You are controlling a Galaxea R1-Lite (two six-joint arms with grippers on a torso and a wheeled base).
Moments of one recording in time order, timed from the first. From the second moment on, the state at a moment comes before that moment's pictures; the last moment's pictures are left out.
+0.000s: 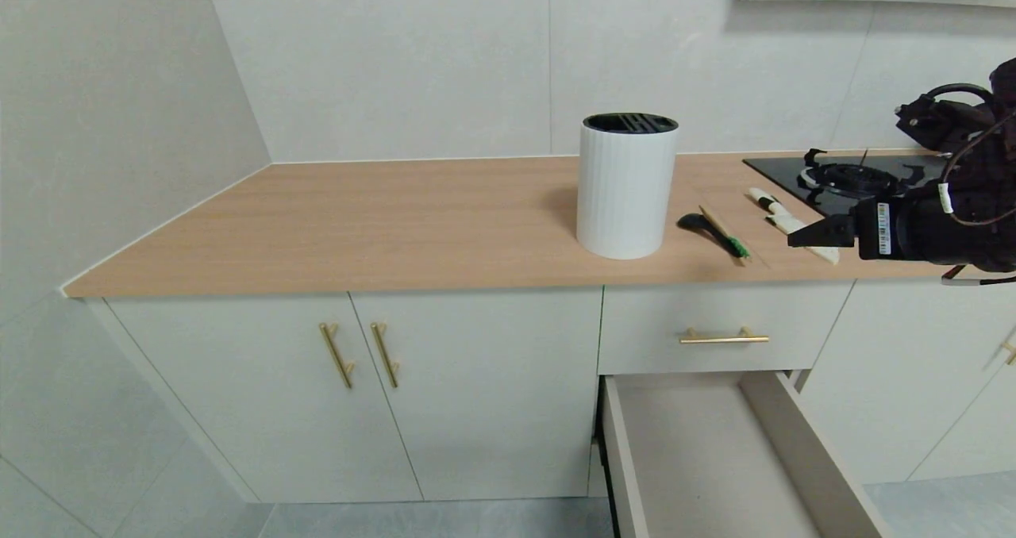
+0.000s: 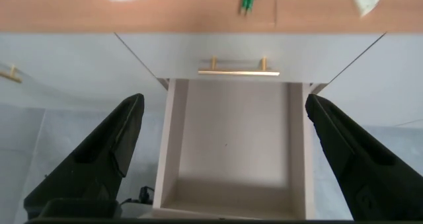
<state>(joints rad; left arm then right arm) 0.00 0.00 -0.01 -0.05 0.10 0.10 0.20 1.53 -1.28 0.27 -0.04 0.13</state>
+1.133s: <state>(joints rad) 0.00 0.00 -0.01 -0.05 0.10 0.10 0.11 2.01 -1.59 0.21 -0.05 0.13</state>
